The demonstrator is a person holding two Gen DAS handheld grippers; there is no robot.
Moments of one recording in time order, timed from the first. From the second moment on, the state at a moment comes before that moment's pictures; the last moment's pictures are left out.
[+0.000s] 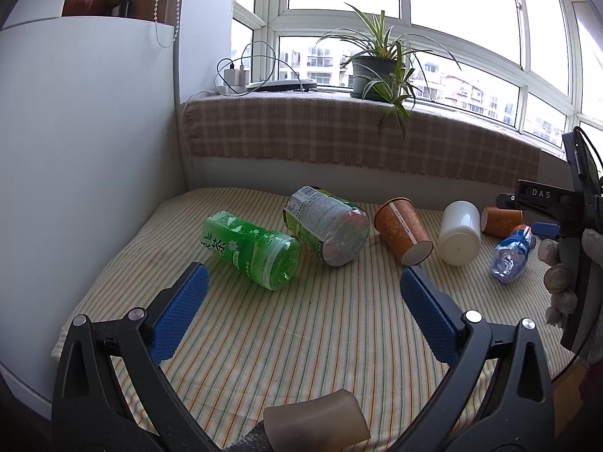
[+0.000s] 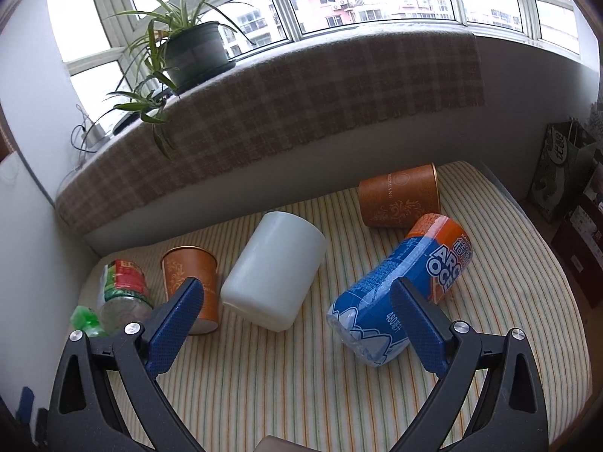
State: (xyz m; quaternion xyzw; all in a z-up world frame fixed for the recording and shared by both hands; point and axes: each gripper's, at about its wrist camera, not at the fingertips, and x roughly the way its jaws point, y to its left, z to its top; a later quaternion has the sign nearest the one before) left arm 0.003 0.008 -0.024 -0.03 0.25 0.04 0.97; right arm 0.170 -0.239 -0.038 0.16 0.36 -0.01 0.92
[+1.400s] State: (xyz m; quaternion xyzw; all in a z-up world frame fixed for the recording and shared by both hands) left arm -0.003 0.052 -0.032 -0.08 0.26 0.07 0.96; right arm 0.297 -0.192 -0.073 0.11 0.54 -0.08 0.83
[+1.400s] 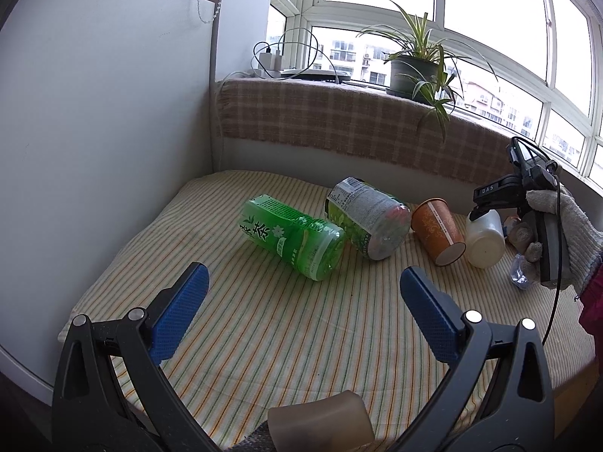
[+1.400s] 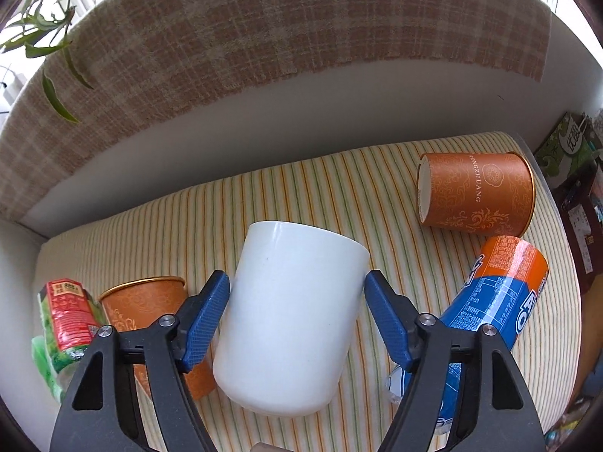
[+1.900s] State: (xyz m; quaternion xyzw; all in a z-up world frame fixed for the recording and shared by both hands) left arm -0.009 0.065 -0.030 -0.09 0.26 0.09 0.96; right arm 0.319 -0.196 -0.099 0.15 0.58 -0.06 0.80
